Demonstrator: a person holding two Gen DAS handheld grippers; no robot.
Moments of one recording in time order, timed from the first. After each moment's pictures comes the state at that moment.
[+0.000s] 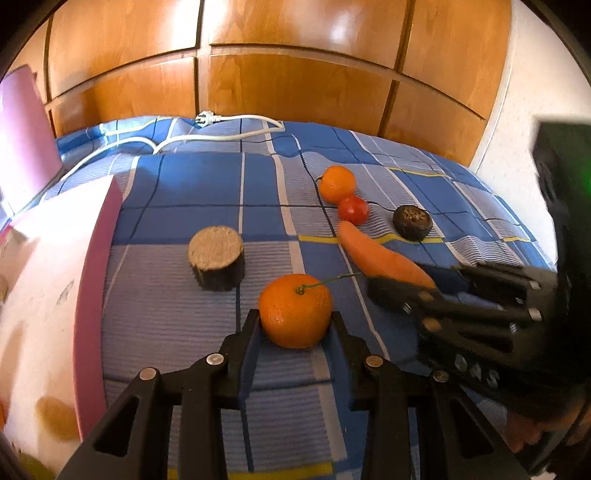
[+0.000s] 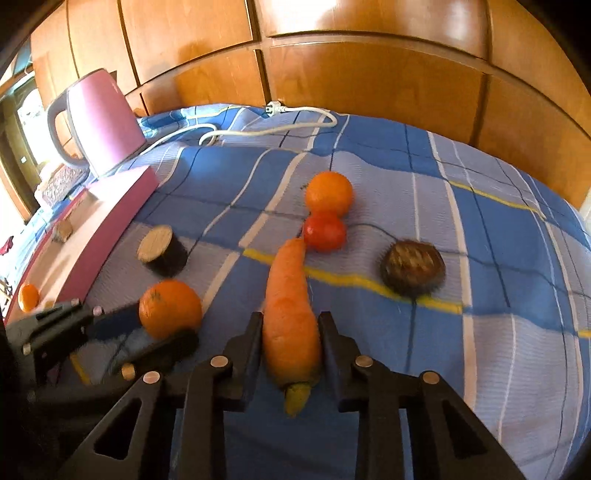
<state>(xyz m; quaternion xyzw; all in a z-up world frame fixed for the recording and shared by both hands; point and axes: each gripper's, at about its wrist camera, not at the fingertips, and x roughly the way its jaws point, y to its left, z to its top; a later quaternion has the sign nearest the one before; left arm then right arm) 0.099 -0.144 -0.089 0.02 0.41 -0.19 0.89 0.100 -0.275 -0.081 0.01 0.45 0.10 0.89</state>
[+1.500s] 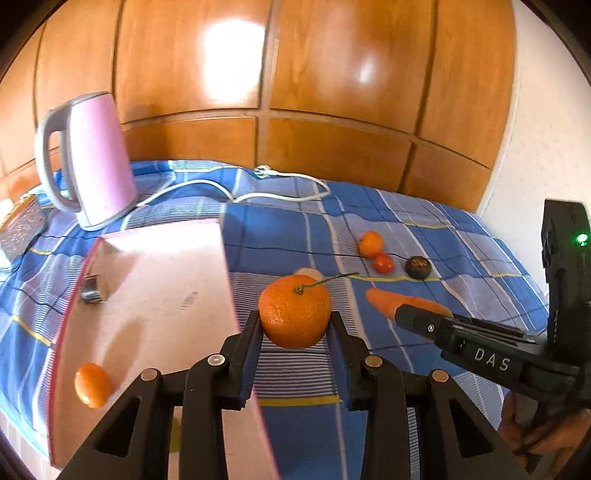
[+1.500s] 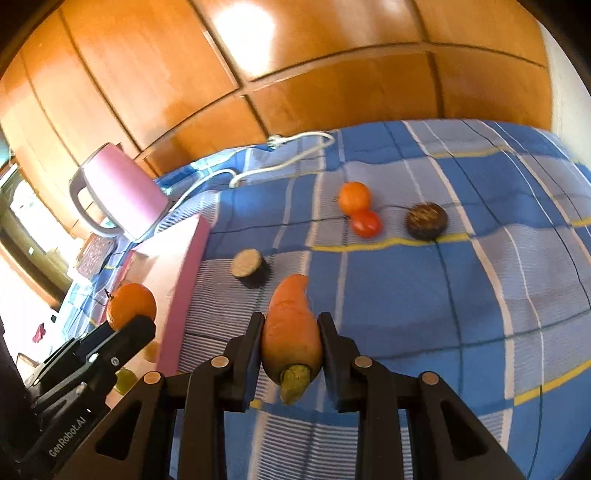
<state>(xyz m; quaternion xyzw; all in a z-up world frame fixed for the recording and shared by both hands) 0.043 -0.061 -0.010 0.00 0.35 -0.14 0.93 0.049 -0.243 -0.034 0.17 0.41 0.08 0.89</state>
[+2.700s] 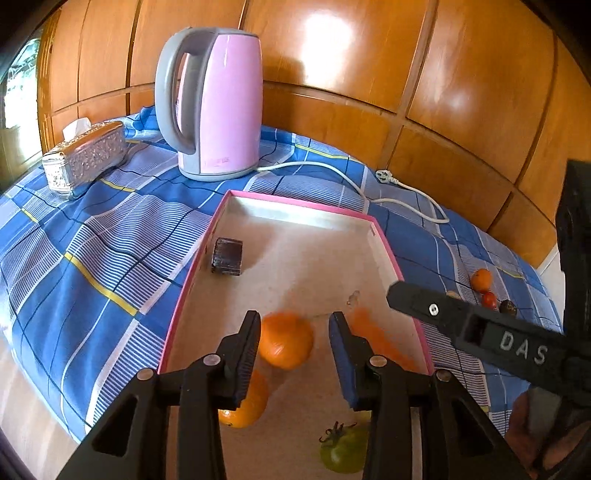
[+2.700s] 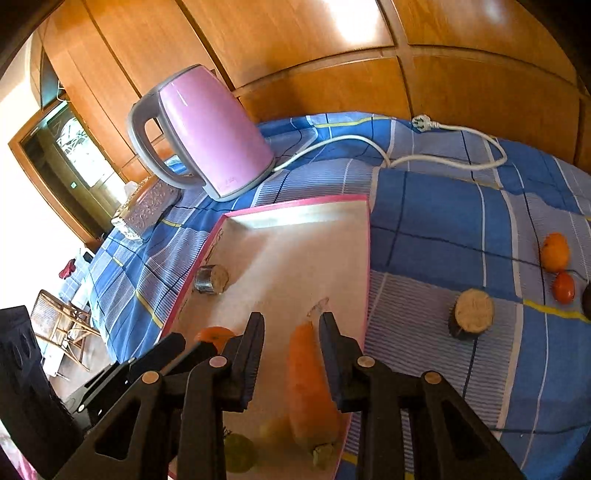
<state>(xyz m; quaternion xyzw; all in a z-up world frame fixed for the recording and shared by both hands) 0.071 0.074 -0.039 -0.10 0.38 -0.02 0.92 0.123 -0.081 -0.032 0.11 0.45 0.21 0.86</state>
